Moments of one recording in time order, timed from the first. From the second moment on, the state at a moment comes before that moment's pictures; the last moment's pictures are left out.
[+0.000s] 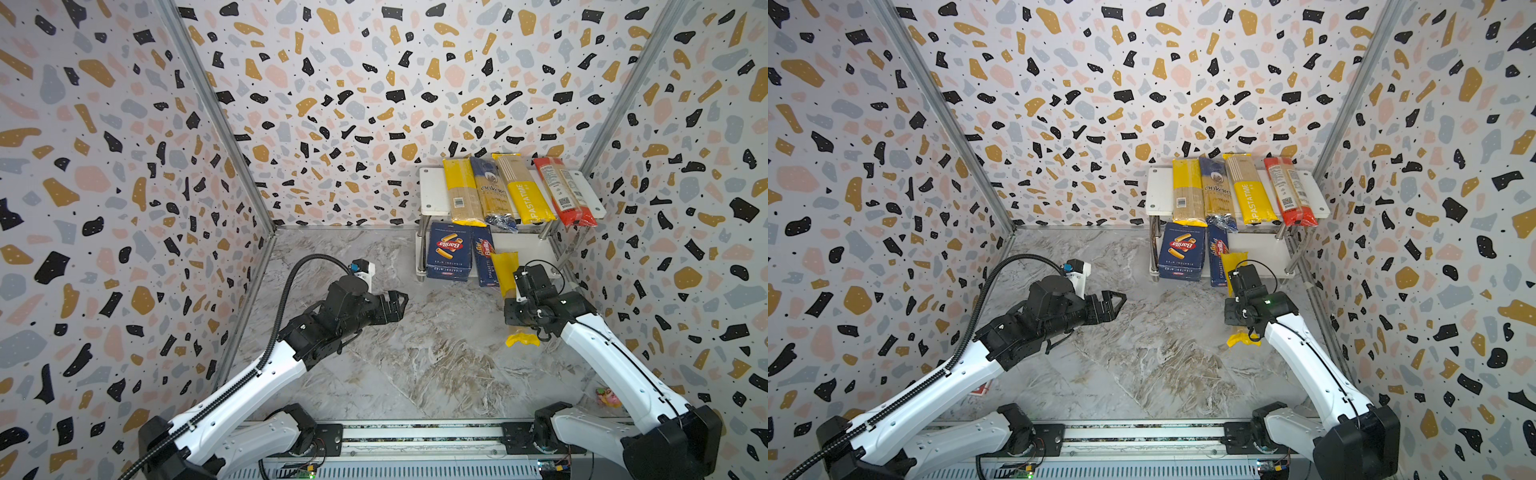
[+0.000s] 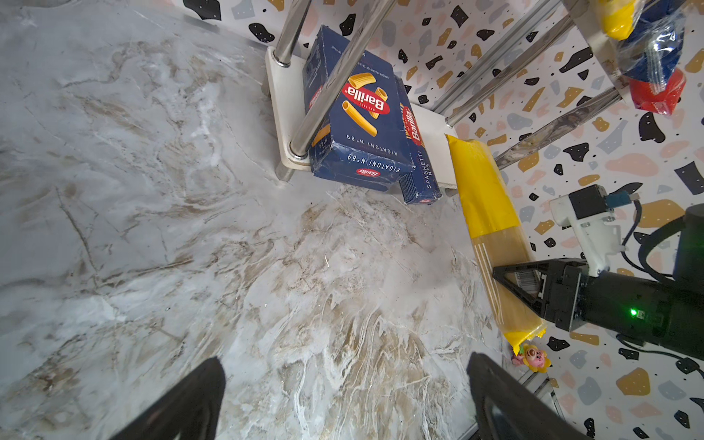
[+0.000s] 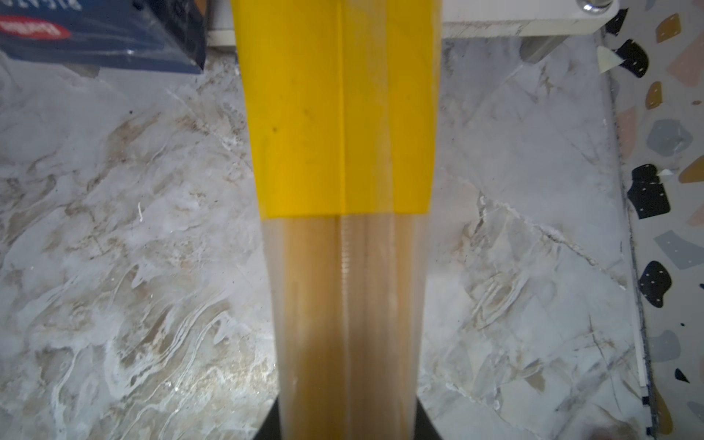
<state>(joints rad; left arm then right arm) -0.71 1.02 0.95 -0.46 0.02 -0.67 0.31 1.14 1.01 -0.91 0.20 0.30</state>
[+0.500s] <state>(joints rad) -0.70 1.12 1.00 -0.46 0.02 -0.61 0.13 1.32 1.01 -0.61 0.13 0.26</state>
